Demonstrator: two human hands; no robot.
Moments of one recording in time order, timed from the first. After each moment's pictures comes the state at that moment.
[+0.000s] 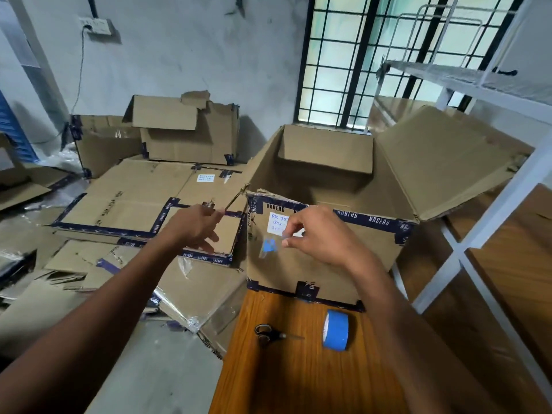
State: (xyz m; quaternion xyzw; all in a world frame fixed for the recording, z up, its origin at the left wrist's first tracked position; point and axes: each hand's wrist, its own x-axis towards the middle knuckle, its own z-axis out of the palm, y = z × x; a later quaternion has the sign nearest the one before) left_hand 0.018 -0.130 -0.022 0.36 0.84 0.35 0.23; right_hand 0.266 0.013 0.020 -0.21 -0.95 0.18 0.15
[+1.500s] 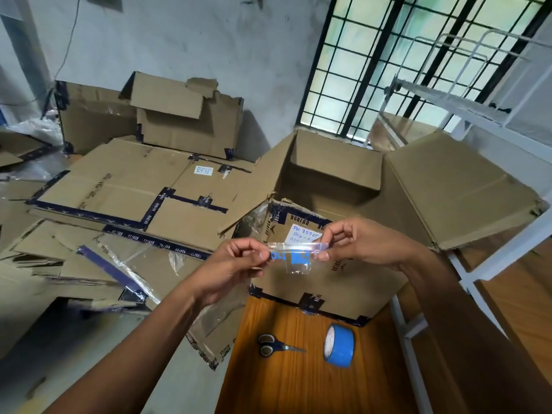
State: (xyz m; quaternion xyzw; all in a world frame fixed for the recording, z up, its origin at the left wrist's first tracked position) left_hand 0.033 -0.154 -0.088 0.36 0.43 0.66 0.50; right_hand 0.250 0.031 0.068 -0.18 -0.88 0.43 -0.04
